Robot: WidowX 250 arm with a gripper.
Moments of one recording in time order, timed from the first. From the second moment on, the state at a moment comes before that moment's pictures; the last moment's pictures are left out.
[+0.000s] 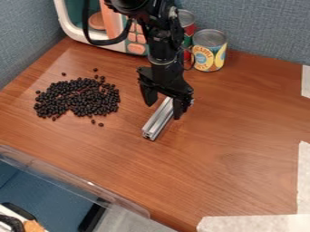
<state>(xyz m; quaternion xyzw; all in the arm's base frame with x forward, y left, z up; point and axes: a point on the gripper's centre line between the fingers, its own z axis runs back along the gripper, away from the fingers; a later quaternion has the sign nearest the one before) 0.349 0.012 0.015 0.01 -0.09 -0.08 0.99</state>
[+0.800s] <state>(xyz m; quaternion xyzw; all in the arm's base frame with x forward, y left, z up) 0.351 0.013 0.006 0.04 -0.03 -0.07 1.00</state>
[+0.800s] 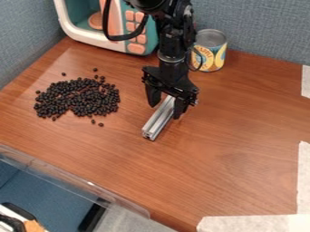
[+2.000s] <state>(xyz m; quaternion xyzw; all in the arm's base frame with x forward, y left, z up) 0.357 0.048 0.000 0.07 -0.03 -0.11 0.99</state>
